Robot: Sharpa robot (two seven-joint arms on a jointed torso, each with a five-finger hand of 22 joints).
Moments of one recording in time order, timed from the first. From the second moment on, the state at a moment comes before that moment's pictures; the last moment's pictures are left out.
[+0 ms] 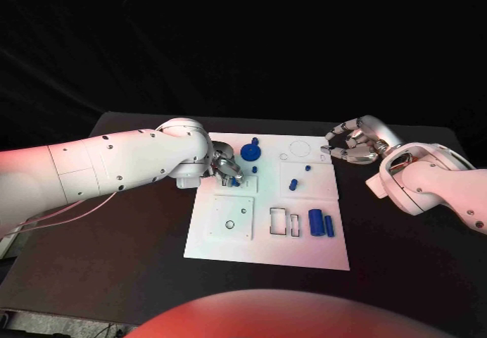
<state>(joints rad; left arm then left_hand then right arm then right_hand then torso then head) 1.30 -0.65 -0.14 1.40 -1.06 0.23 -0.52 0.72 -0.10 0.83 -0.03 0.34 0.94 0.02 0.72 0.87 1.42 -0.04 1.20 1.18 1.47 -0.10 1.57 1.31 0.01 1.47 0.02 1.54 1.31 1.24 -0.93 -0.15 1.57 -1.01 -0.55 -0.09 1.33 -0.21 0.32 0.26 0.20 0.86 0.15 0.21 0.50 1.46 0.07 1.45 1.31 1.47 0.00 1.57 1.31 0.01 1.46 0.11 1.50 1.31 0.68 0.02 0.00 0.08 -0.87</state>
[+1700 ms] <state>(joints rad) 1.30 -0.65 -0.14 1.38 -1.05 0.26 -0.52 0.64 -0.09 0.82 0.02 0.30 0.95 0.01 0.74 0.82 1.43 -0.04 1.21 1.18 1.47 -0.10 1.57 1.31 0.01 1.47 0.02 1.55 1.31 1.24 -0.93 -0.15 1.57 -1.01 -0.54 -0.08 1.32 -0.22 0.32 0.26 0.20 0.86 0.15 0.21 0.50 1.46 0.07 1.45 1.31 1.47 0.00 1.57 1.31 0.01 1.47 0.11 1.50 1.31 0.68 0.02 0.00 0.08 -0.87</state>
